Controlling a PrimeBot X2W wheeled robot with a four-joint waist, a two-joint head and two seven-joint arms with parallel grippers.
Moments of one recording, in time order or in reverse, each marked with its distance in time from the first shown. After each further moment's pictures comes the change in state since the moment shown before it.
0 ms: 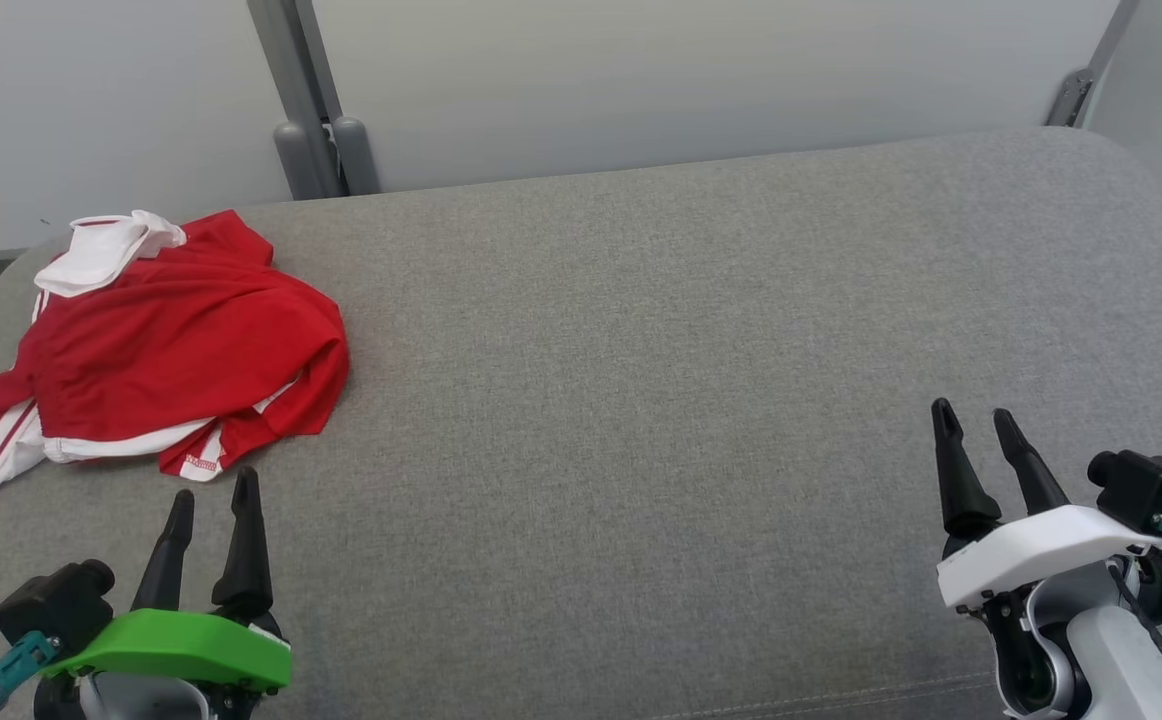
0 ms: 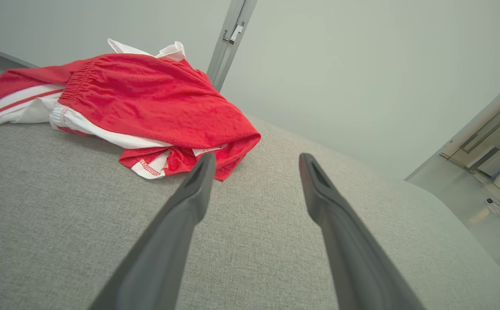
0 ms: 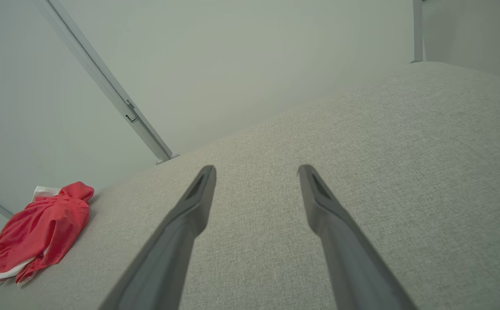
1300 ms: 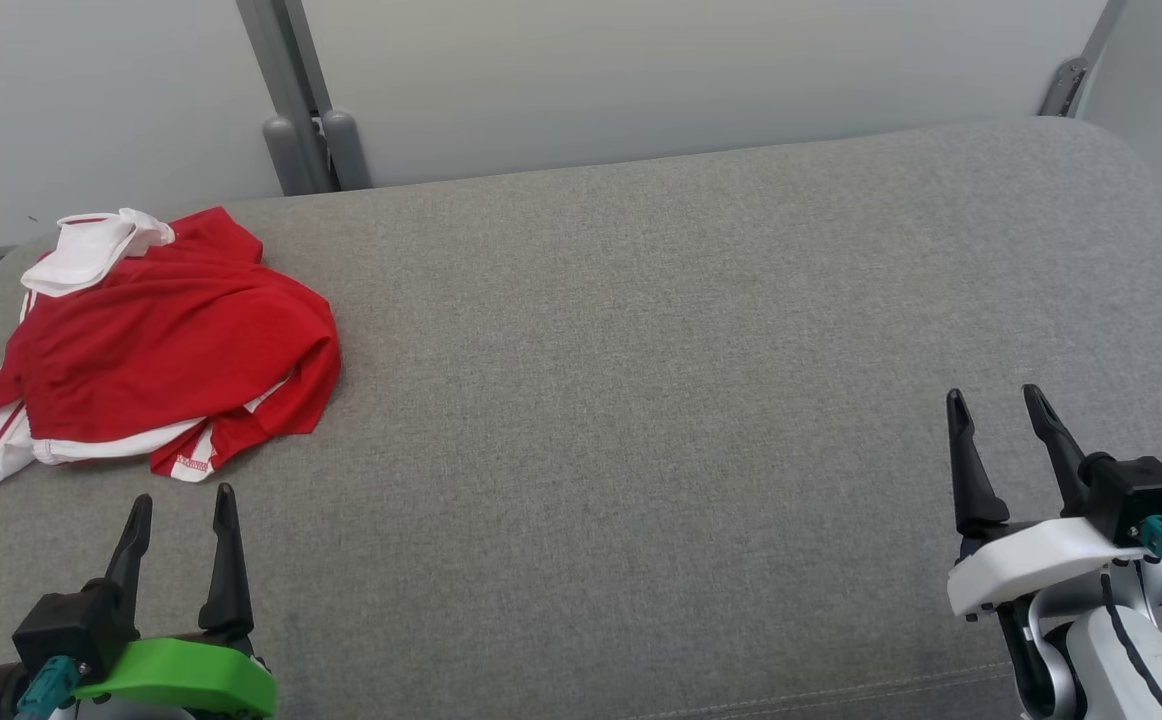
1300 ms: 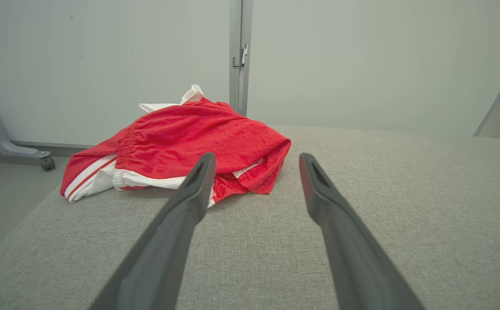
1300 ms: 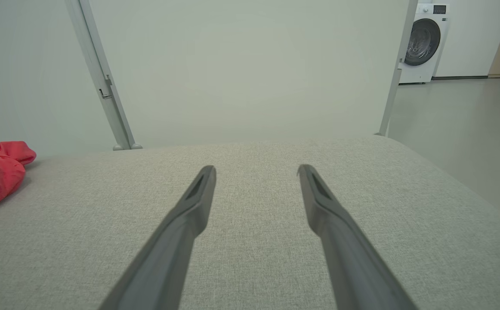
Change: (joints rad) left arm 0.036 -0.013 0.076 -0.003 0.414 -0.003 -0.091; right arm 0.006 -0.011 -0.028 -0.006 -0.354 -0.023 -0.085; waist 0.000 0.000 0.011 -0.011
